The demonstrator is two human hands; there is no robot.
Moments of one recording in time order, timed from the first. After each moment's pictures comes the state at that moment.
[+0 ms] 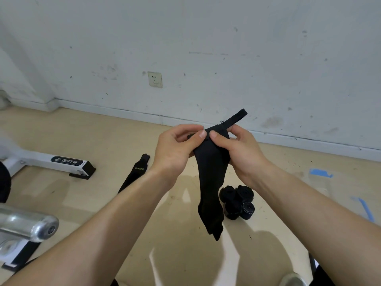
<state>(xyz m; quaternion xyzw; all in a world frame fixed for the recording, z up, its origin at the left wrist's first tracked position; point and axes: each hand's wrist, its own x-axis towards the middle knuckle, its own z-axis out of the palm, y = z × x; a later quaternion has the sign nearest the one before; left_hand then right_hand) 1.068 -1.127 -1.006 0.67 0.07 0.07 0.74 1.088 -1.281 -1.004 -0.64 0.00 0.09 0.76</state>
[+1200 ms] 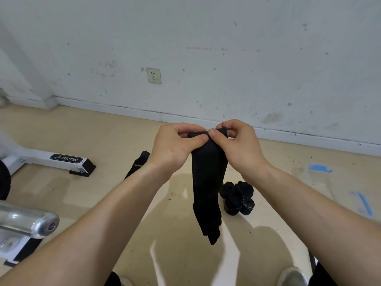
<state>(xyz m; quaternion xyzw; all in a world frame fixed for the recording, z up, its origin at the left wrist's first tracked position) 1.072 -1.123 -1.002 0.76 0.06 0.05 0.65 1.092 -1.279 -1.017 -0.75 -0.04 -0.02 0.66</state>
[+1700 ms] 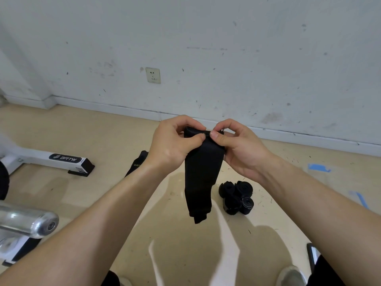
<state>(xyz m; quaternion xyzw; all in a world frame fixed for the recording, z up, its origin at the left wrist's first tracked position) 1.068 -1.118 -0.997 0.79 -0.01 0.09 0.60 1.092 -1.288 -1.005 -0.56 -0.05 0.17 0.81</state>
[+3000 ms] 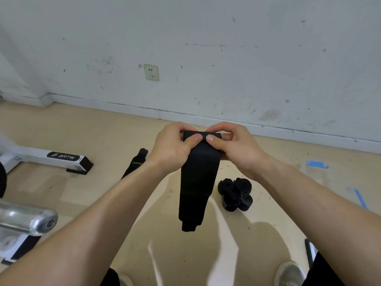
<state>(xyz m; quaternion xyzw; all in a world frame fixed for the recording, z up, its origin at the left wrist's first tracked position) 1.074 -1.115 -1.013 0.85 0.03 0.04 0.53 1.090 -1.285 -1.016 -0.73 -0.06 0.11 0.67</state>
